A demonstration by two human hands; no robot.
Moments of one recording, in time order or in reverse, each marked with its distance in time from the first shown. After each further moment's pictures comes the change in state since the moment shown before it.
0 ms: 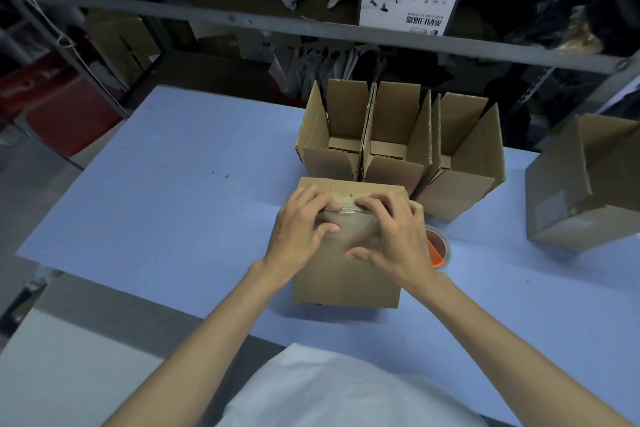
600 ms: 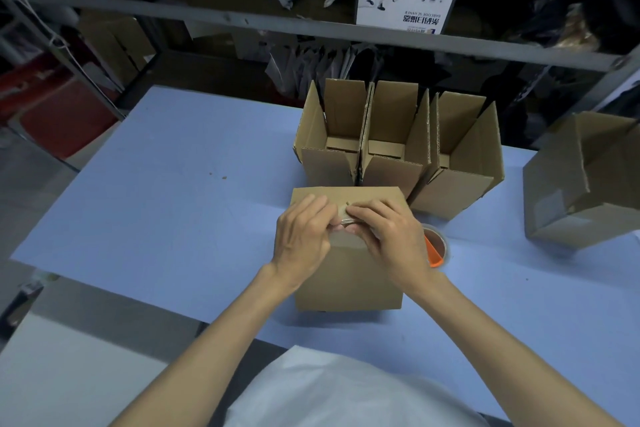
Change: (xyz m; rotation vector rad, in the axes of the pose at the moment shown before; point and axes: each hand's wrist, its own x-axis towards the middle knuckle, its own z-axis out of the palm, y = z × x) left_hand -0.004 0.014 0.003 0.206 0.200 0.191; right_hand 0.008 -0.019 -0.012 0.067 0.077 -0.075
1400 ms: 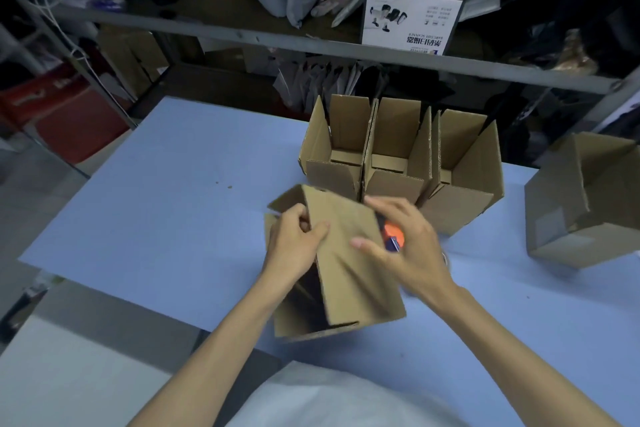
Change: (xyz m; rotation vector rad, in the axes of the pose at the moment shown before) left_hand 0.011 0.009 -0.028 -0.606 -0.229 -0.926; right_hand 0.005 -0.008 -0.040 0.354 -0.138 0.323
